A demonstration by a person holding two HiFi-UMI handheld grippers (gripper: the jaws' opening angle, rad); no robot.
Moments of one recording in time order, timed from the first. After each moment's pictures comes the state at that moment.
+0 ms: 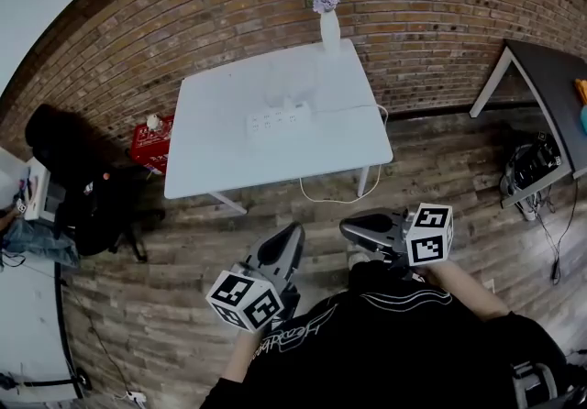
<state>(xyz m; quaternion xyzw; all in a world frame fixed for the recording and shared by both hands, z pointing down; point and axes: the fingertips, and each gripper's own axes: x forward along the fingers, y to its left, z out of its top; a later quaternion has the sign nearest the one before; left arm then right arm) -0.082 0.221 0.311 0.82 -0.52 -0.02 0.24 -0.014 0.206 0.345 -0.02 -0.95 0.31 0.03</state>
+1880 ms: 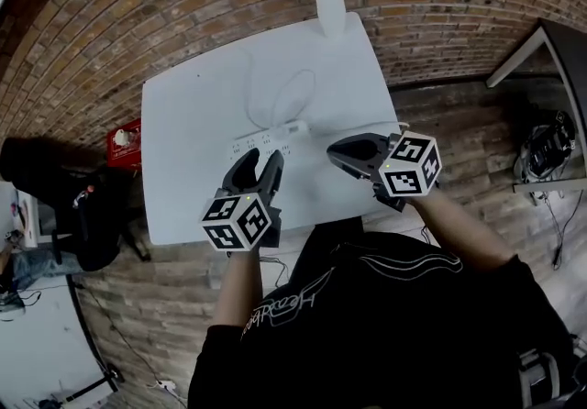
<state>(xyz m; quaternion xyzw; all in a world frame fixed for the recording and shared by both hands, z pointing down) -0.217 -0.140 0.424 0.75 -0.60 0.08 0.28 -0.108 -0.148 0.440 0.04 -0.96 0.25 0.12</state>
